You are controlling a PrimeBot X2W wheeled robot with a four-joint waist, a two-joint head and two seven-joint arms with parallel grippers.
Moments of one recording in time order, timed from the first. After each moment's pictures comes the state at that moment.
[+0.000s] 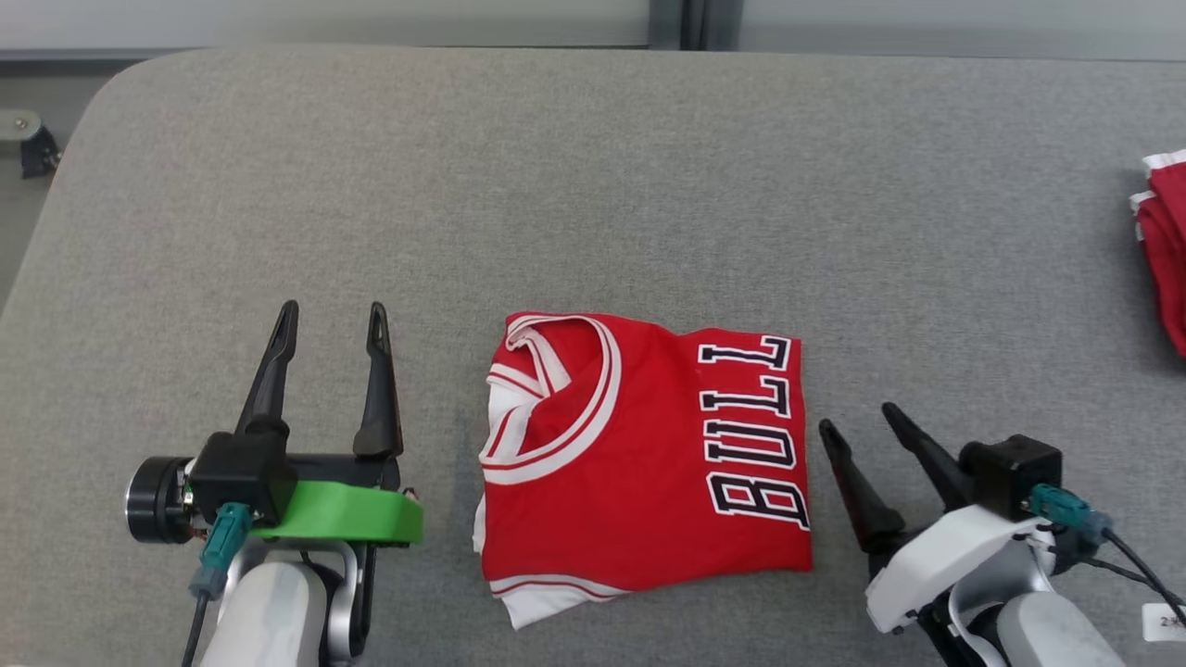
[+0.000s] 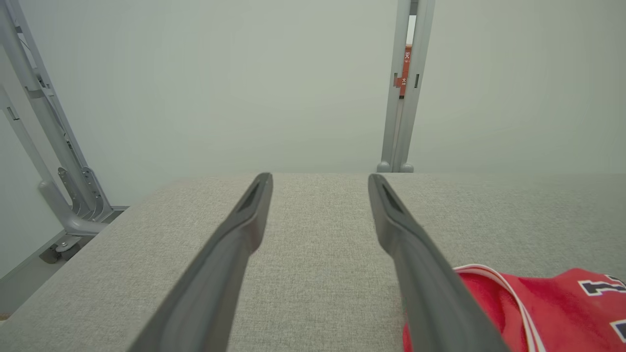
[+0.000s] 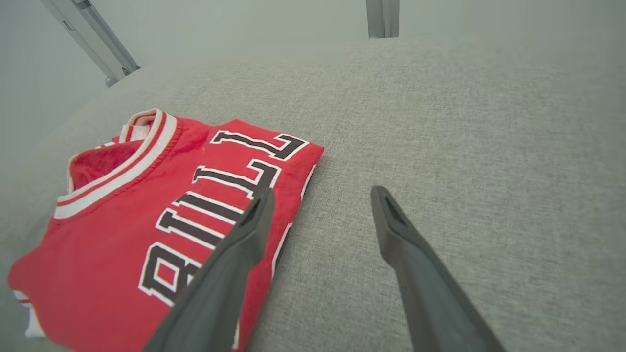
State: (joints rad) left arm -0.19 0.13 -0.23 0.09 -0.23 0.09 -0.26; right arm -0.05 -0.21 0.21 0.09 0.35 0.13 -0.02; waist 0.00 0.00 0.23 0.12
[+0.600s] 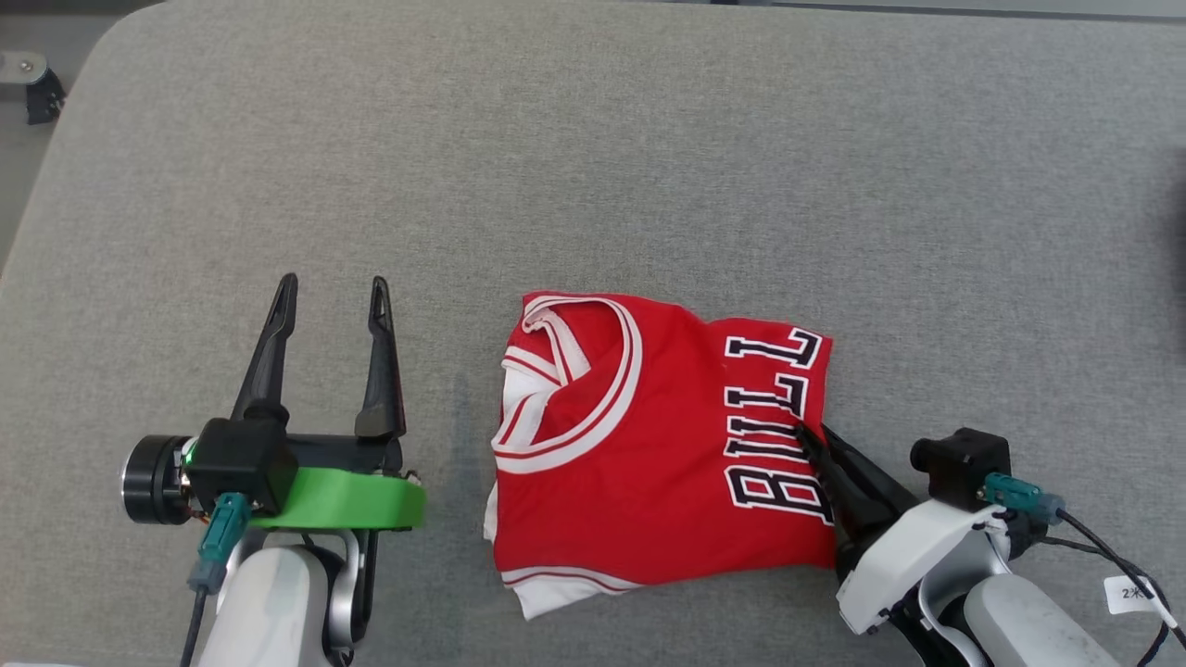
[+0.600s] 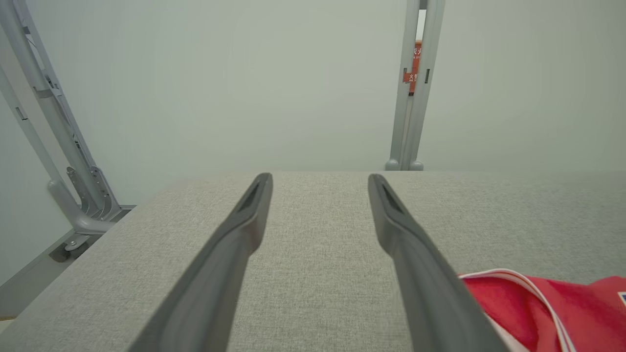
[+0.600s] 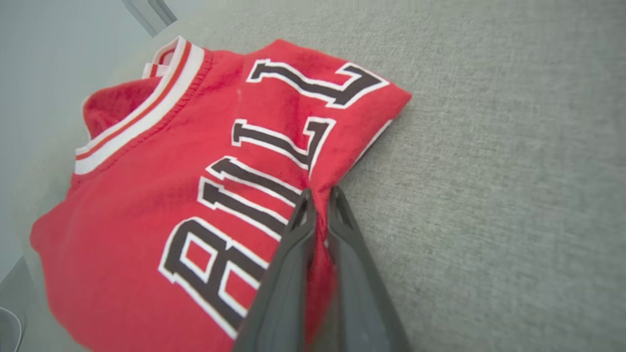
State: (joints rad) left arm -0.21 0.08 -0.18 0.07 -0.17 0.04 -0.26; right arm -0.15 -0.27 0.39 0.23 0.48 0.13 -0.08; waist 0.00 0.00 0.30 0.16
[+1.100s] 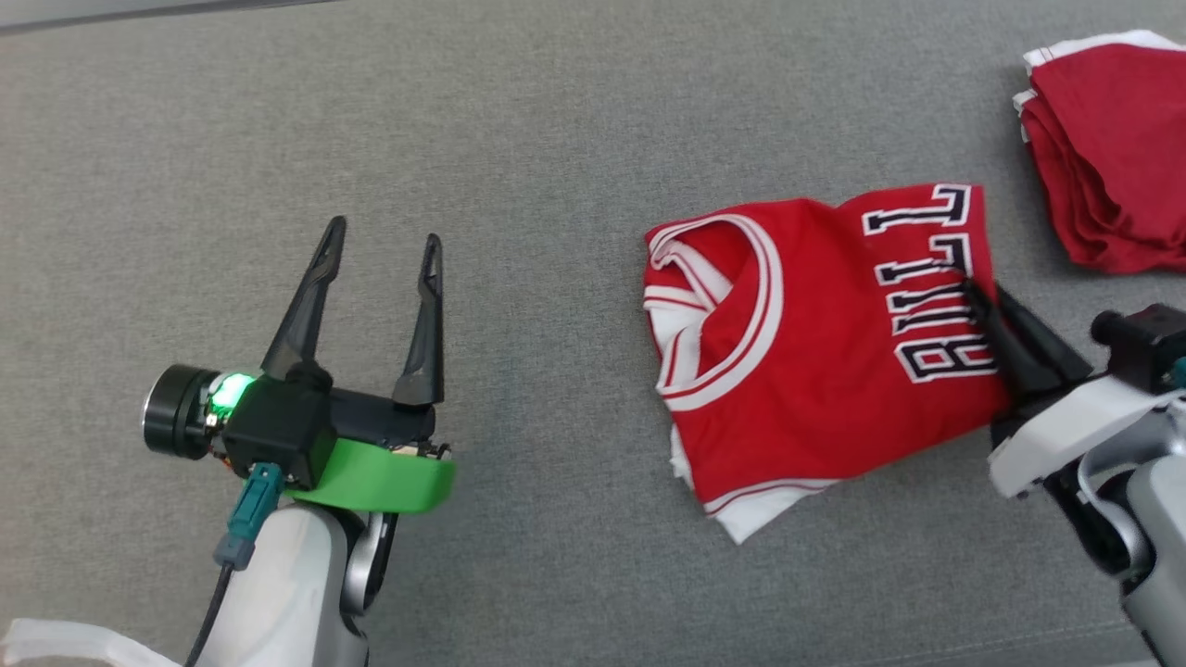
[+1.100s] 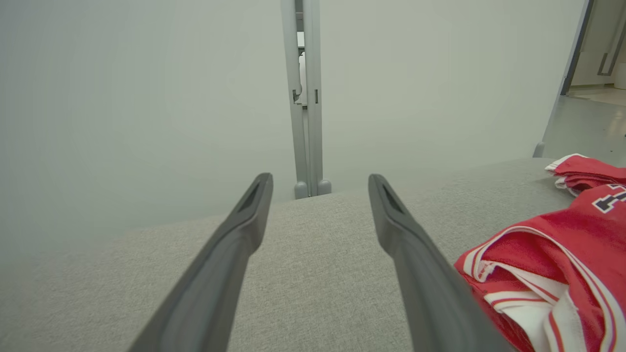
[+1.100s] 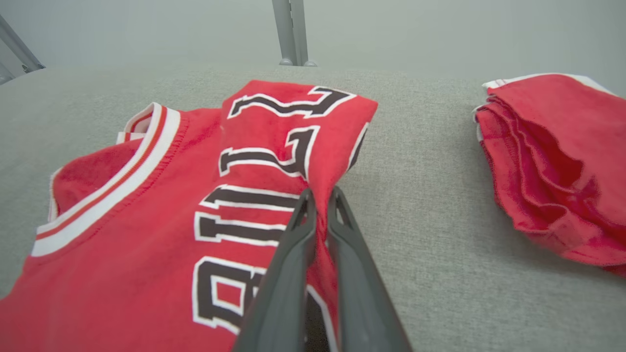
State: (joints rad) left arm -0.28 0.09 -0.23 0.03 -0.10 -0.03 -0.26; right arm -0.27 -0.48 0.27 0.19 0.50 0.13 -0.11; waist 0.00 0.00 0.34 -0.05
